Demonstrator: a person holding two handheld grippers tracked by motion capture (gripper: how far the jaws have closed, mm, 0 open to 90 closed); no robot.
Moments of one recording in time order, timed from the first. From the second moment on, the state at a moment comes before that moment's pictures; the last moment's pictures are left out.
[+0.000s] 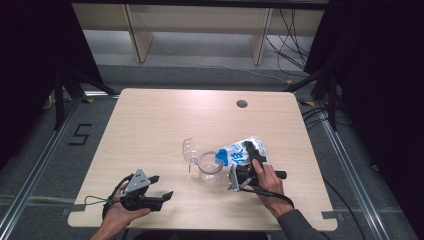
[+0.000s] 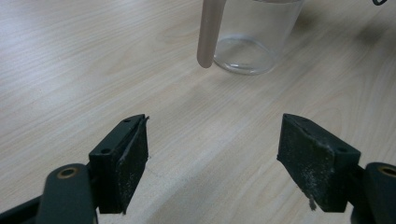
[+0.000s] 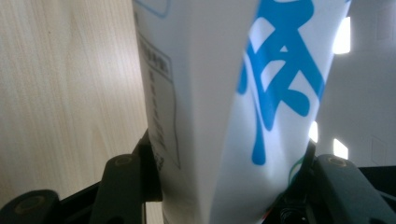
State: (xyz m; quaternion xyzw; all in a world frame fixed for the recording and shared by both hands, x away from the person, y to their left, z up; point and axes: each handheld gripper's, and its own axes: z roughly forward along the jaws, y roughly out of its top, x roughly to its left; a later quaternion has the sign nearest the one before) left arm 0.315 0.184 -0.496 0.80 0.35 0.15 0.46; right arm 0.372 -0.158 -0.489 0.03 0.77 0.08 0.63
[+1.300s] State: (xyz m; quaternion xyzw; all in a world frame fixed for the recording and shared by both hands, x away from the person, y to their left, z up) left arm 0.315 0.184 -0.495 0.80 0.35 0.15 0.46; right arm 0.375 -0.156 -0.486 -0.01 0.75 0.05 0.66
